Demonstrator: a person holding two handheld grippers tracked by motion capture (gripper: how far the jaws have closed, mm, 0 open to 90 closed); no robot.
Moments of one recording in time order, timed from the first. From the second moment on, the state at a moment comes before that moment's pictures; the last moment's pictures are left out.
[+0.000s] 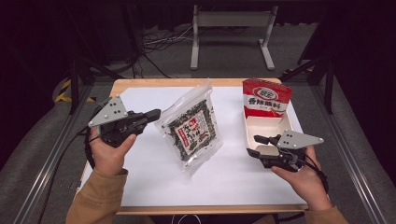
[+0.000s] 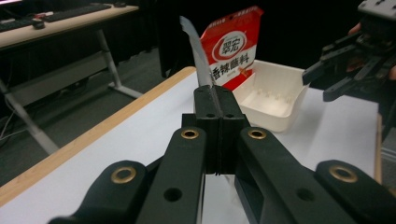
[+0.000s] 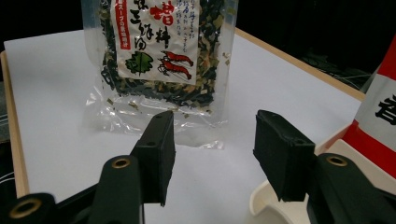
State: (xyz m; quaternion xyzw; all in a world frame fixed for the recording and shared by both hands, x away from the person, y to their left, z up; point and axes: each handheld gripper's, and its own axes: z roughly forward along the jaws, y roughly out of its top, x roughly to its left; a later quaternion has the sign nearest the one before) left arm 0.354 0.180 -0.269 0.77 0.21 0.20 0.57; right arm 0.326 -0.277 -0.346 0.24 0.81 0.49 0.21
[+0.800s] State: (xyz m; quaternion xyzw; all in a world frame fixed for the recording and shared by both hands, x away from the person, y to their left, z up) left arm 0.336 0.172 -0.259 0.78 0.16 0.19 0.58; right arm 0.356 -0.243 -0.335 0.22 0.82 0.49 0.17
